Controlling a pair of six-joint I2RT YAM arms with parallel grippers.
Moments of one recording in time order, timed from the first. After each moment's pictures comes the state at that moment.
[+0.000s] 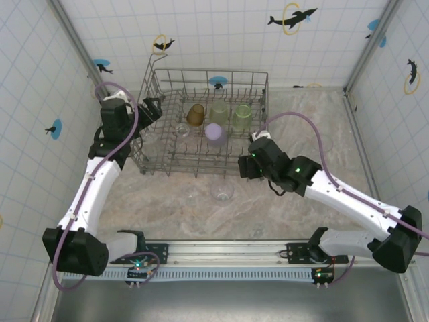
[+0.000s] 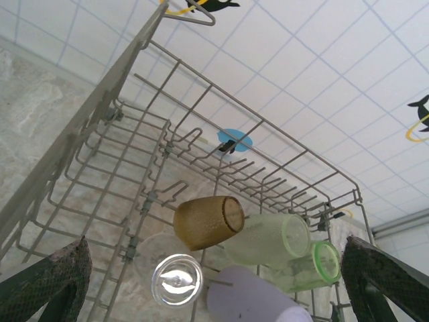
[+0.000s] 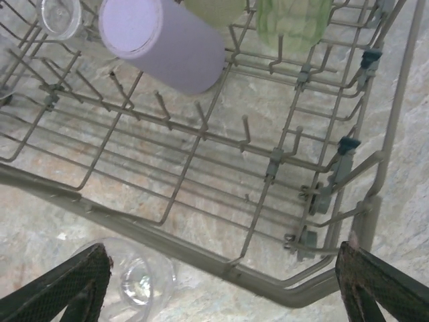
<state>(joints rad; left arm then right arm) -0.14 1.20 1.12 -0.29 0.12 -0.61 0.92 1.19 1.06 -0.70 0.31 0.52</state>
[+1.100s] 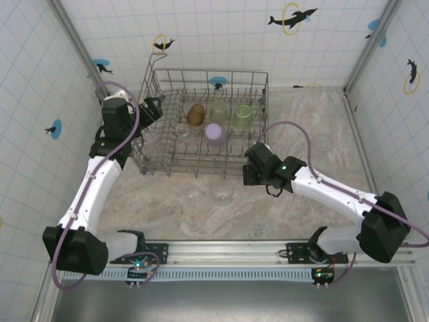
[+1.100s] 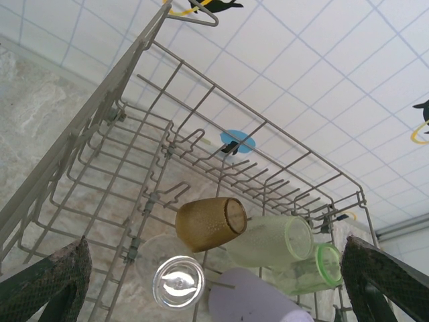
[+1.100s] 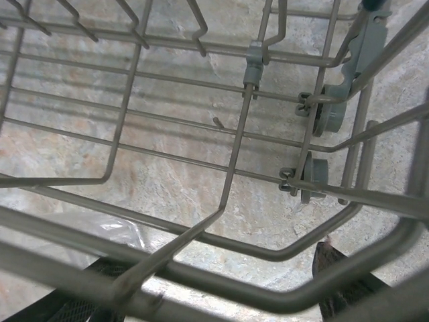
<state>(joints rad) -0.15 1.21 1.12 -0.29 0.10 -0.61 0.83 1.32 0.94 -0.67 0.17 0.62</state>
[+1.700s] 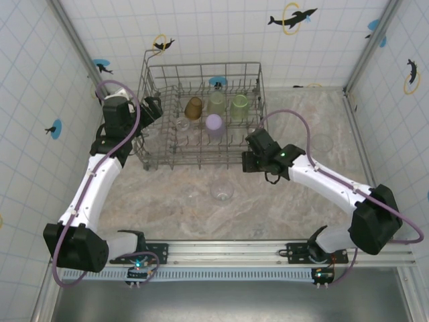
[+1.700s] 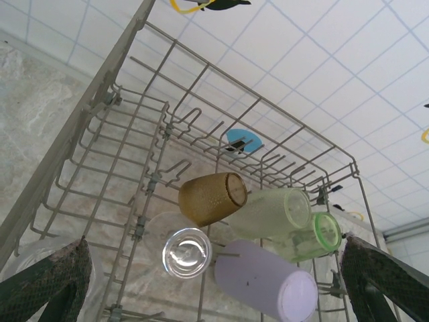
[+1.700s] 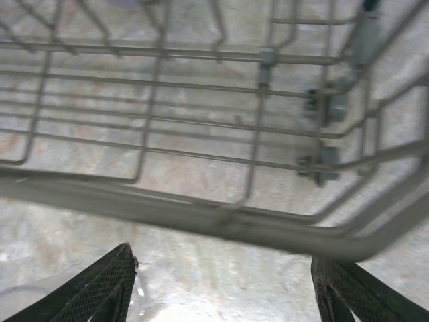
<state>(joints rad) -0.15 1.23 1.13 -0.30 0.09 -0.61 0.78 1.40 1.06 -0.64 0.16 0.53</state>
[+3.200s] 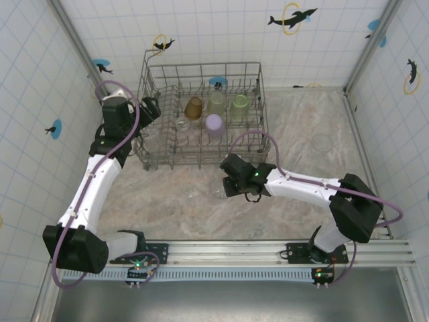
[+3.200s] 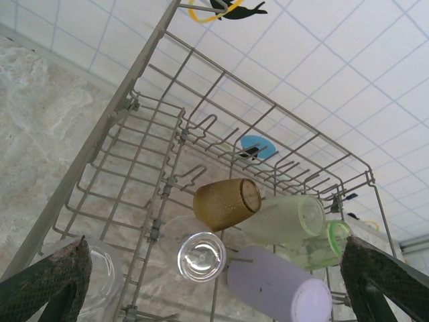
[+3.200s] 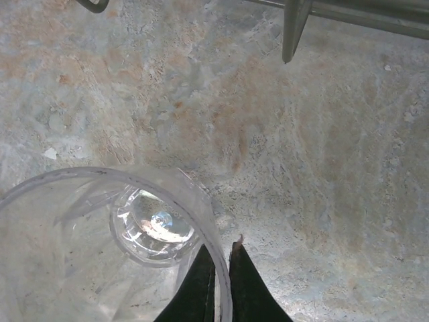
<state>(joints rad) -0.15 1.22 1.14 -0.33 0.04 -0.60 1.00 1.54 0.98 -0.51 0.09 0.62</state>
